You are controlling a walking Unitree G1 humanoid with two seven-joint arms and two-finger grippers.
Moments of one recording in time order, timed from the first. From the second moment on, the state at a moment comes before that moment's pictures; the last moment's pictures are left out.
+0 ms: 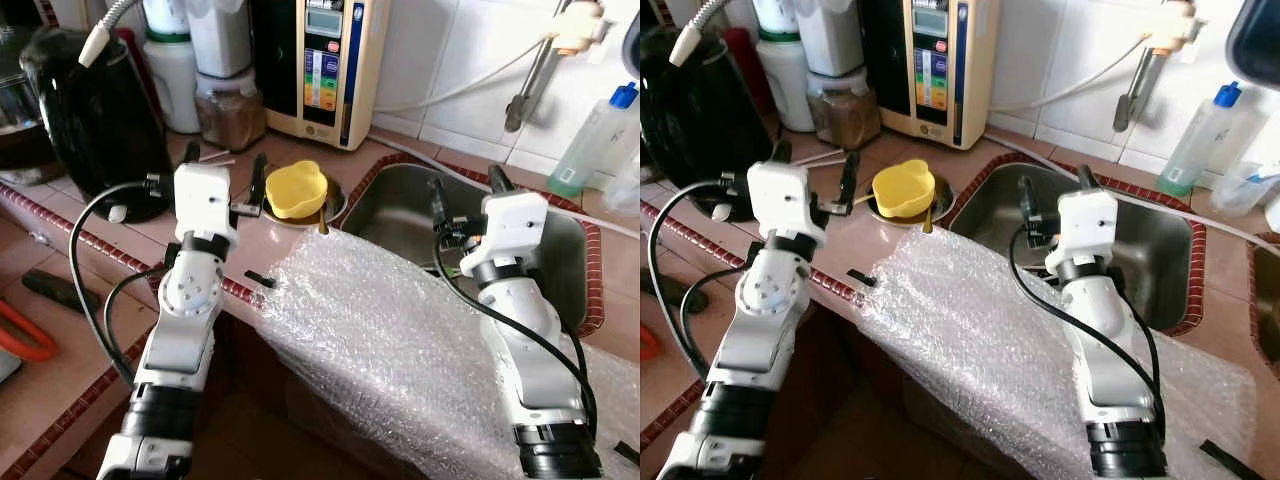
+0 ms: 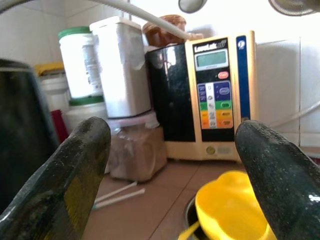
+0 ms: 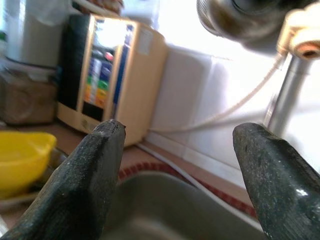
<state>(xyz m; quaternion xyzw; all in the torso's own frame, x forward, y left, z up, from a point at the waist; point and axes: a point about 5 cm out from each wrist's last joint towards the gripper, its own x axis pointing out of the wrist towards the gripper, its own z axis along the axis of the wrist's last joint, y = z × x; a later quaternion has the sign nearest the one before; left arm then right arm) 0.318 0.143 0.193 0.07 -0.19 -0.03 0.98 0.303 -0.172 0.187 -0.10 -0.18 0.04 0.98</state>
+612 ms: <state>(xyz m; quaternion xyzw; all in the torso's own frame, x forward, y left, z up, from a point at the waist) 0.304 0.129 0.197 0.04 -0.16 -0.07 0.98 0.302 -0.168 0.186 -0.09 -0.15 0.04 0.98</state>
